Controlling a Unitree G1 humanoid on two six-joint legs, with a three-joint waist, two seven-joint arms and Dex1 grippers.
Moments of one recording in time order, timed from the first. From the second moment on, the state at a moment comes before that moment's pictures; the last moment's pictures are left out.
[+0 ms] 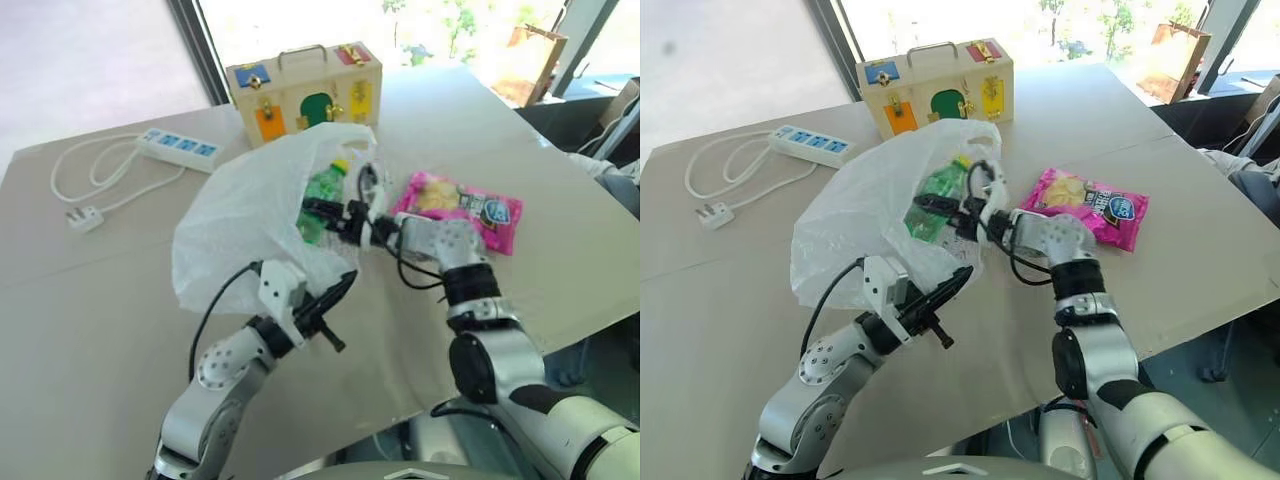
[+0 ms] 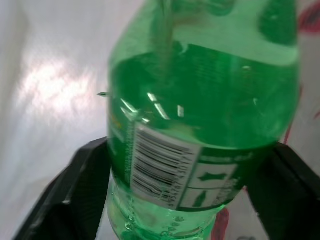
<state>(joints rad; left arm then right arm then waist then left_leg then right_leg) 0.12 0.31 -0.13 -0.60 -0.44 0.38 -0.49 -0.94 0.08 -0.14 0.62 0.82 1.06 0.42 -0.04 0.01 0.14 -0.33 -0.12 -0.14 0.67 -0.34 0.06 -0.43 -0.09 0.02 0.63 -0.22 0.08</state>
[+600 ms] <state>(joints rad) 0.17 0.27 -0.13 -0.60 -0.43 0.35 -0.46 -0.78 -0.45 0.06 0.15 0.60 0.97 0.81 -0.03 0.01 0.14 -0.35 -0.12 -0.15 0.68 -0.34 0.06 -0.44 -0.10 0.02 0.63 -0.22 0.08</state>
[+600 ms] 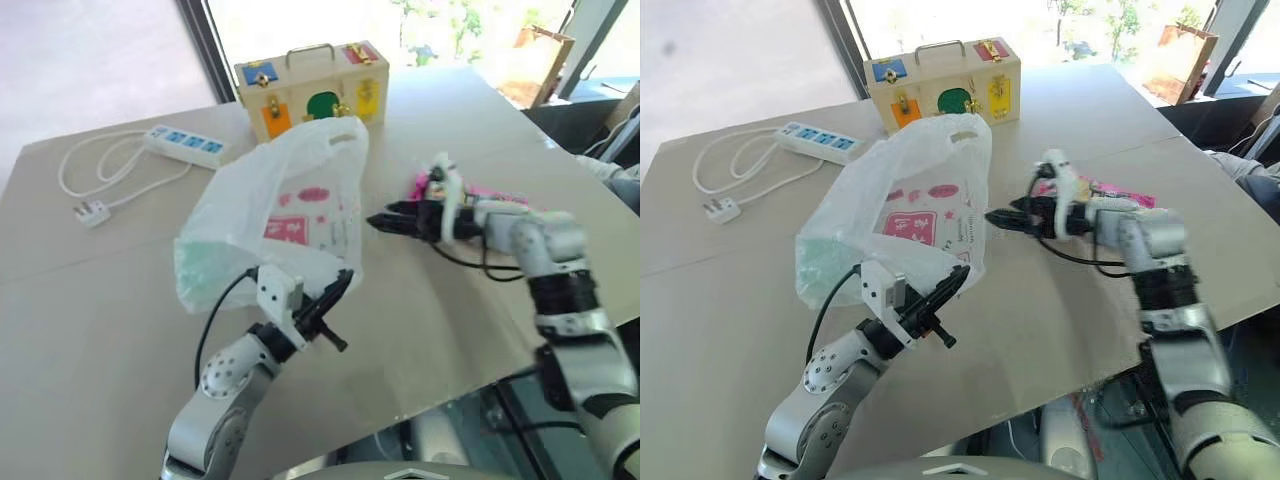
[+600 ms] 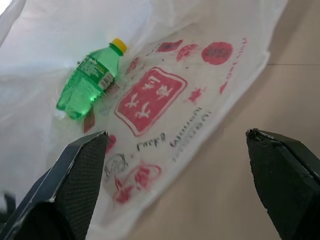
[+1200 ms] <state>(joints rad) 0.19 0.27 -0.12 -0.60 -0.44 0.36 -0.44 -0.67 -0.78 -0.05 0.67 0.24 0.33 0.92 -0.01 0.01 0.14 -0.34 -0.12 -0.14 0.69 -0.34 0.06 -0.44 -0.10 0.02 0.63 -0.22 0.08</state>
